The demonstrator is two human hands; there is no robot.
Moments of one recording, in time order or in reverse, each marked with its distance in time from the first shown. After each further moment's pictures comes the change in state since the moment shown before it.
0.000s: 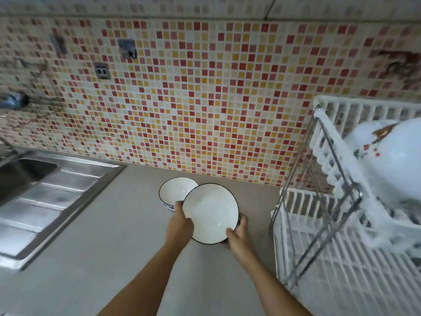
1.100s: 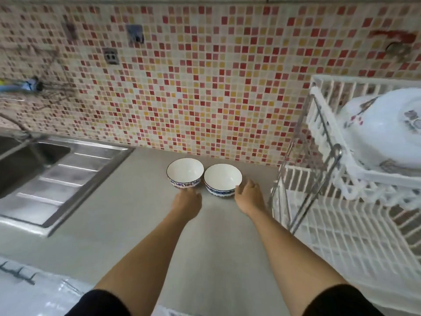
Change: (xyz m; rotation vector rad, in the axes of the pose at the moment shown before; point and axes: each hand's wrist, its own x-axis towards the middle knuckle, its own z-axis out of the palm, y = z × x) left_hand -0.048 0.006 -0.019 0.590 -0.041 0.149; right_hand -0.013 -0.044 -0.015 -0.694 0.222 -0.008
